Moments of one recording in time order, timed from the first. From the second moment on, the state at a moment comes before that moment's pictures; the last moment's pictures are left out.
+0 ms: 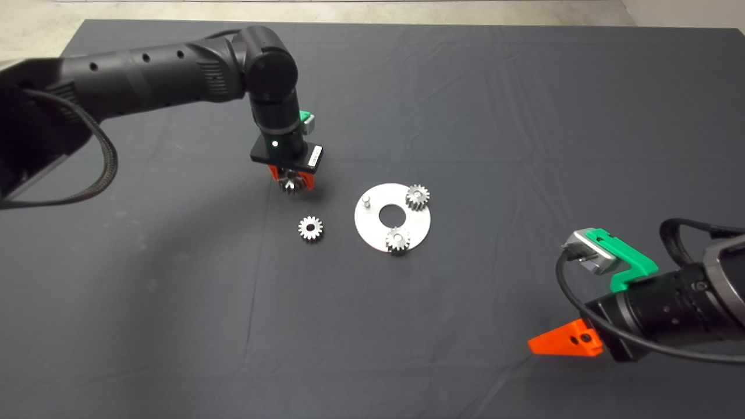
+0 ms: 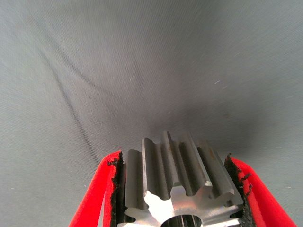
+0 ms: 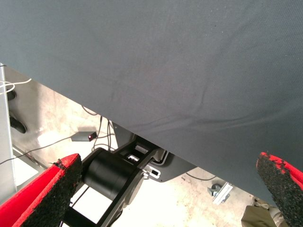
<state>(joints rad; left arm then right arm) -0.42 2.71 -1.61 0.23 1.47 -0.91 0.42 2.08 -0.36 -0.23 -1.21 1.46</state>
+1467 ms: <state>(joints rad) -0.41 2.72 -1.66 0.23 1.47 -0.88 0.42 2.08 -0.36 -0.23 -1.21 1.46</state>
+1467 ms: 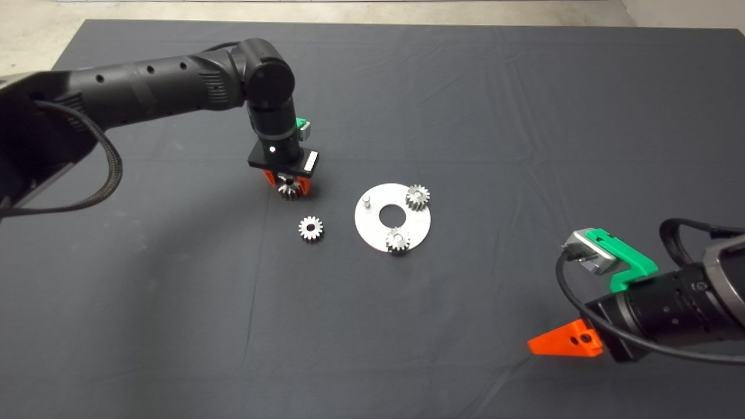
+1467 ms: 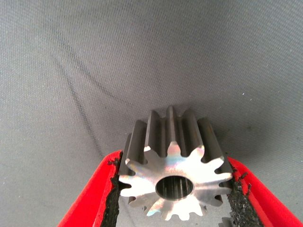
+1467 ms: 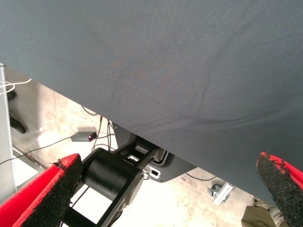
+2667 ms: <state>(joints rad) -0.54 2.74 -1.56 0.21 1.47 -0.94 0.42 2.08 -0.36 -0.23 -1.21 1.46</state>
